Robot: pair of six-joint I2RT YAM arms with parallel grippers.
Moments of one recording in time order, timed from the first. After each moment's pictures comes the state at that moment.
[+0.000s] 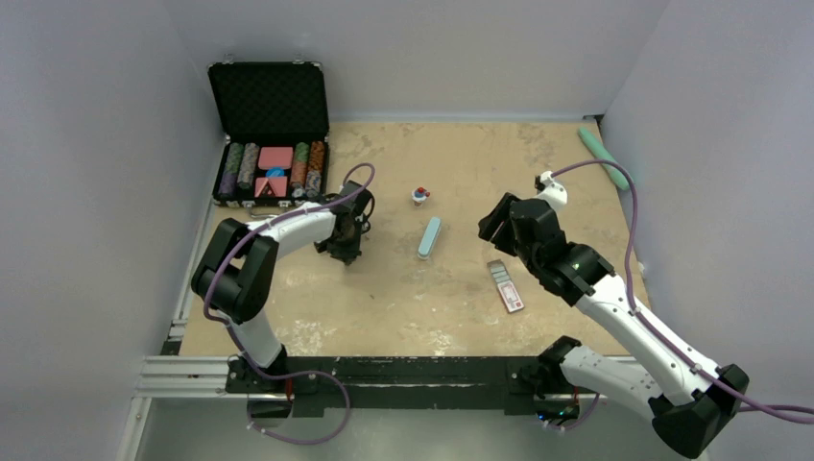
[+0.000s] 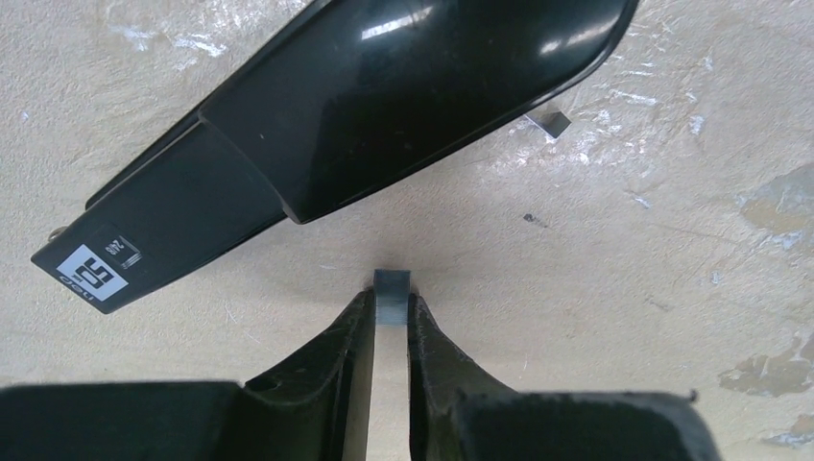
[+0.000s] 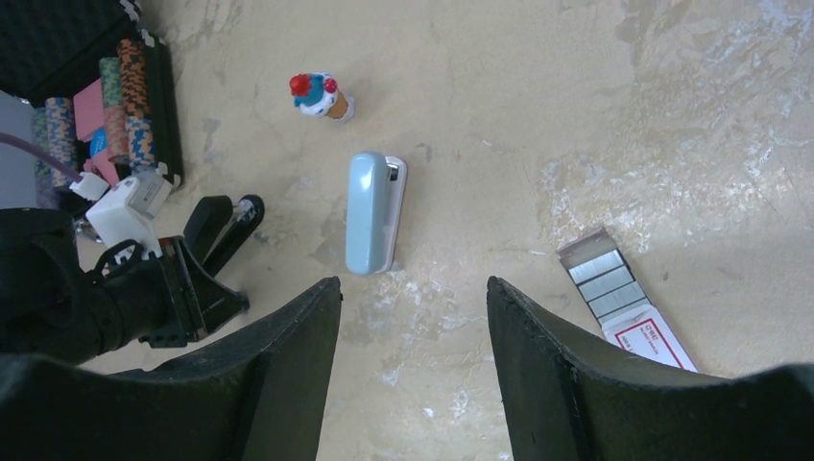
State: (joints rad) left arm -0.49 1.74 1.06 -0.62 -0.16 -0.40; right arm 0.63 0.93 0.91 -0.59 0.42 0.86
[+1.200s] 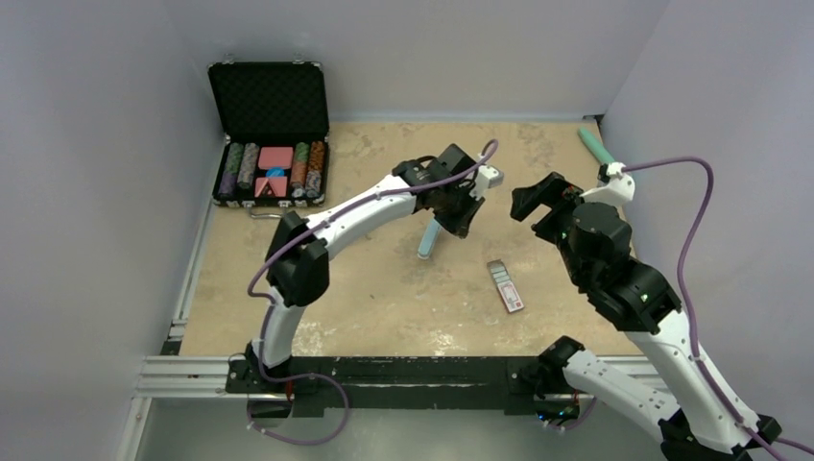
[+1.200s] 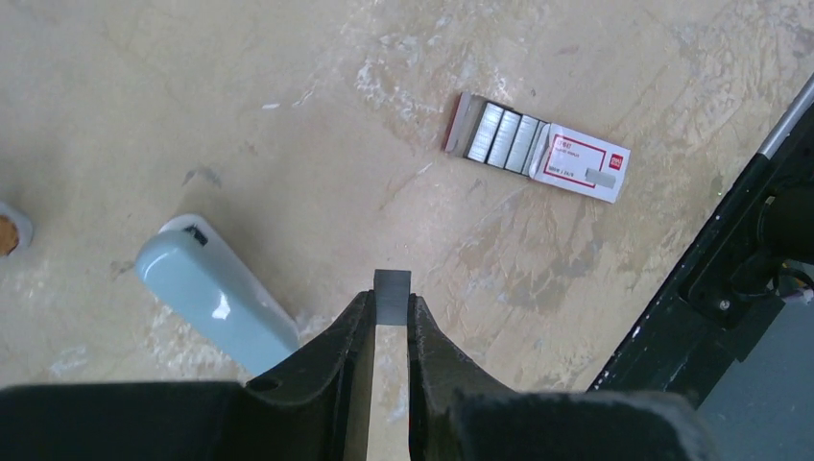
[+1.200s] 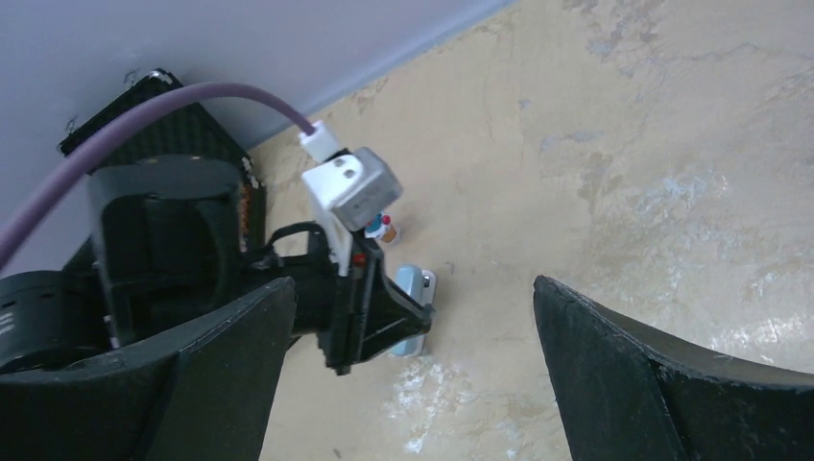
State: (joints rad) left arm -0.85 2.05 1.90 -0.80 0.24 -0.08; right arm 0.63 0.75 1.12 -0.68 0.59 0.73
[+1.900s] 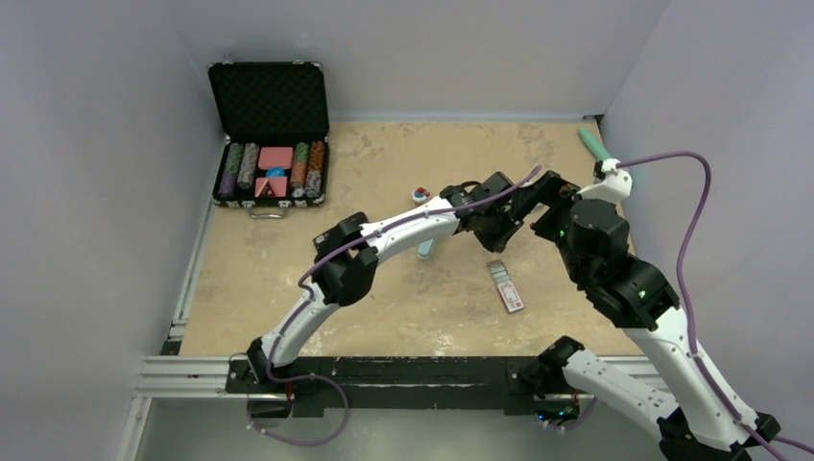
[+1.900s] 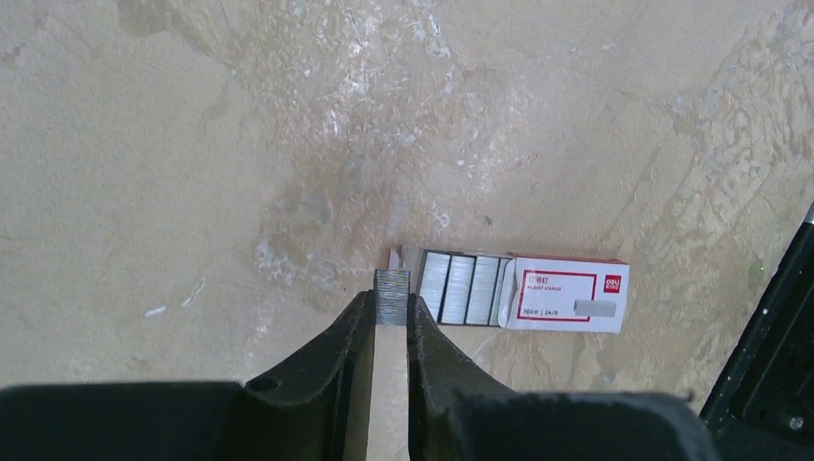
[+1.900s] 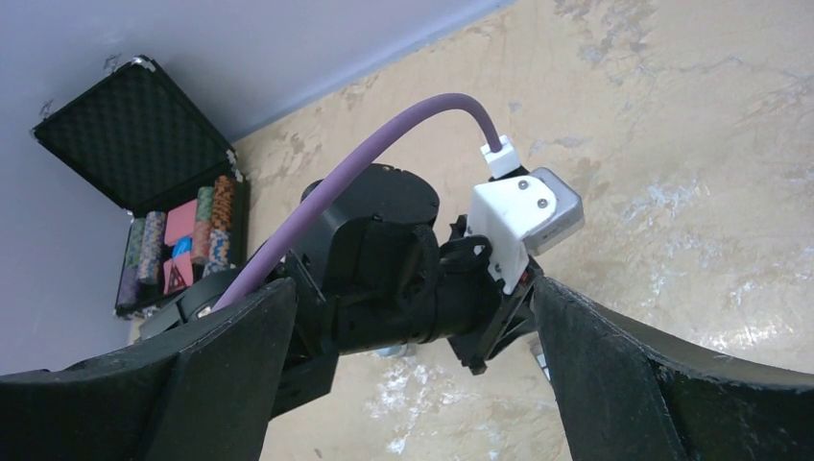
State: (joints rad) left arm -0.99 2.38 2.17 -0.68 0.21 -0.01; right arm 0.62 0.77 1.14 -0.69 0.58 0.68
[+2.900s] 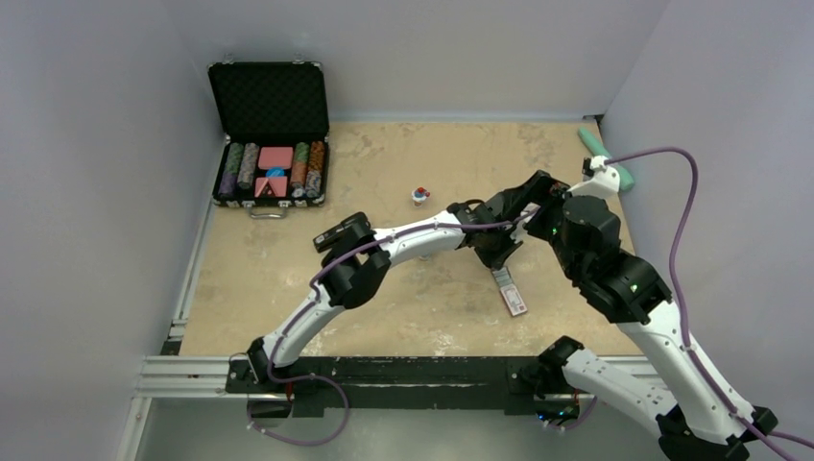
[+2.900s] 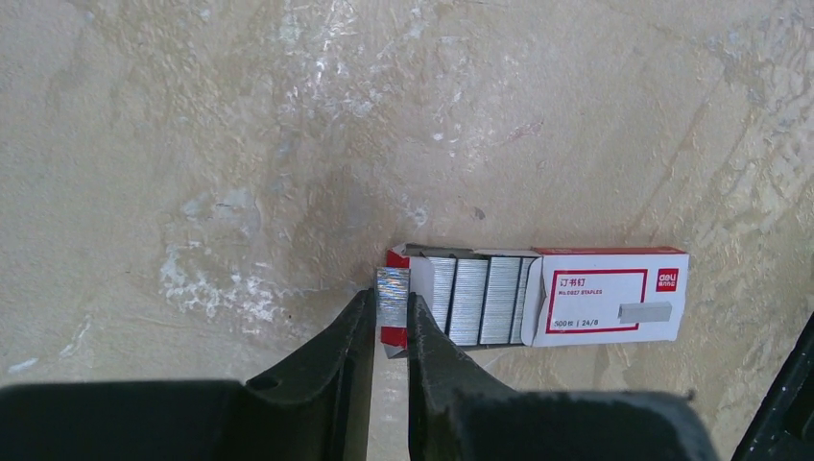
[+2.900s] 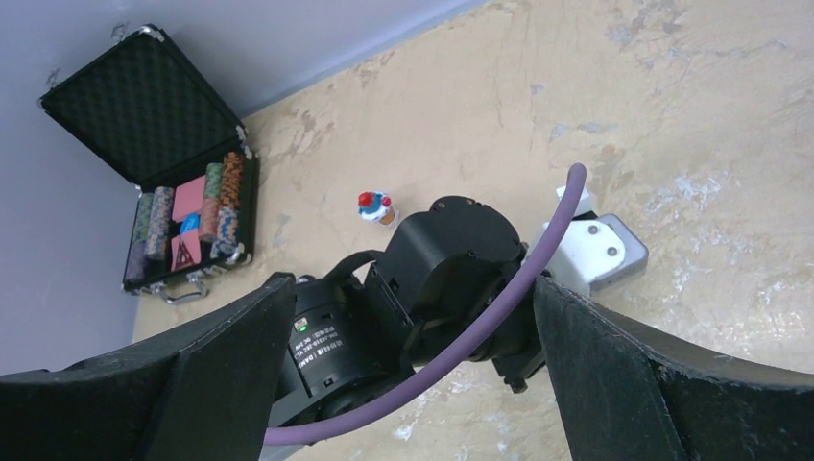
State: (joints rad) left arm -1.02 2.44 2.08 -0.58 0.24 0.01; right arm 0.62 0.79 1.13 -0.67 0.53 0.68
